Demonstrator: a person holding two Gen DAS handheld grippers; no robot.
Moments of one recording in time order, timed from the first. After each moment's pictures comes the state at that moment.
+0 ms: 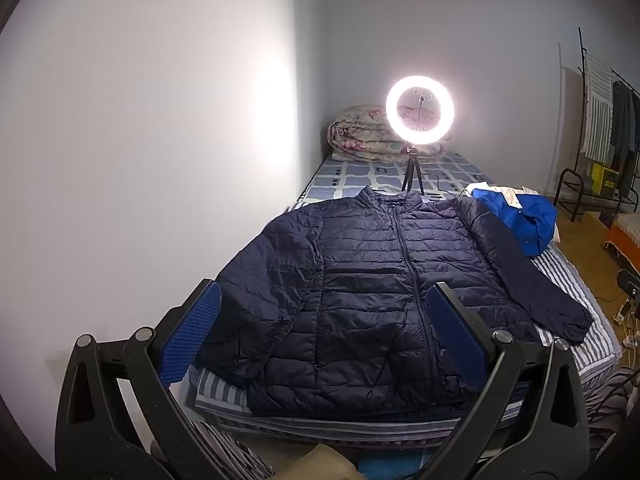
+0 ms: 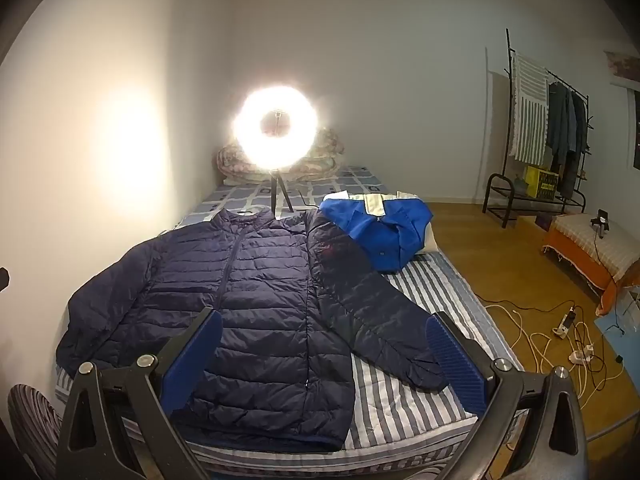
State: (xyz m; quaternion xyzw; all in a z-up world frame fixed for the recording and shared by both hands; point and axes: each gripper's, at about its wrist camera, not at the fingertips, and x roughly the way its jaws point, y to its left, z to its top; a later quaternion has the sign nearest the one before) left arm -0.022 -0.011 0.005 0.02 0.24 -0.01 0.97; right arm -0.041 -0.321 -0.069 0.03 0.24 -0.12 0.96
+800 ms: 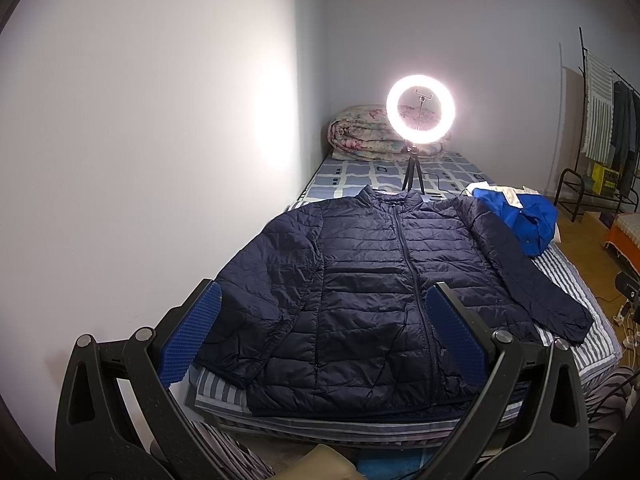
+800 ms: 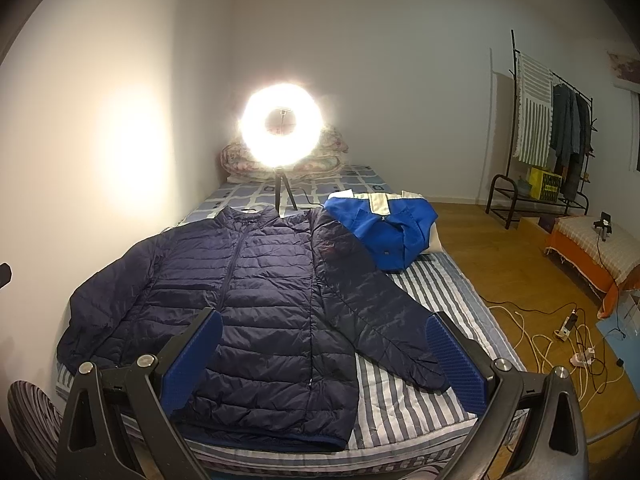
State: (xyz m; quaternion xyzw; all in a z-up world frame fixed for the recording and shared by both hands) left arm -0.024 -0.010 0.001 0.02 0.24 -0.01 0.97; right arm -0.037 -0.317 -0.076 0.03 0.24 -0.12 0.96
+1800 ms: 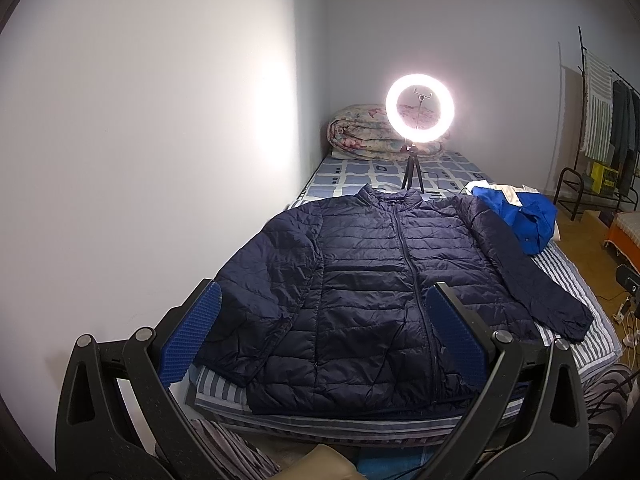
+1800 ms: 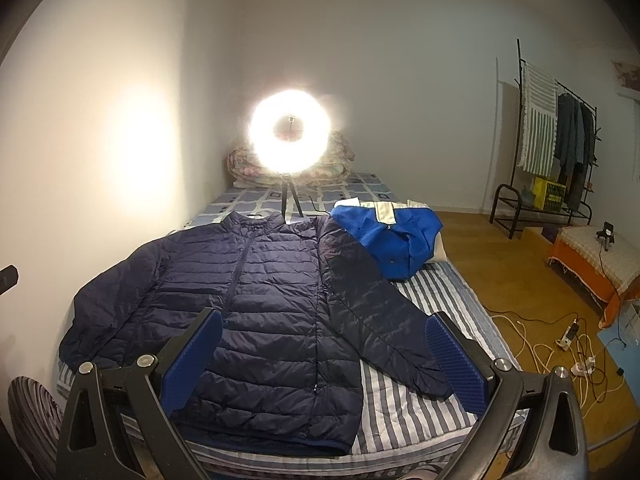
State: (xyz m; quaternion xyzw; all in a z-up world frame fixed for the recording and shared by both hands) left arm -0.025 -0.010 0.003 0.01 0.24 -0.01 0.97; right arm -0.041 -0.313 -0.065 0.05 0.22 -0.09 0.97
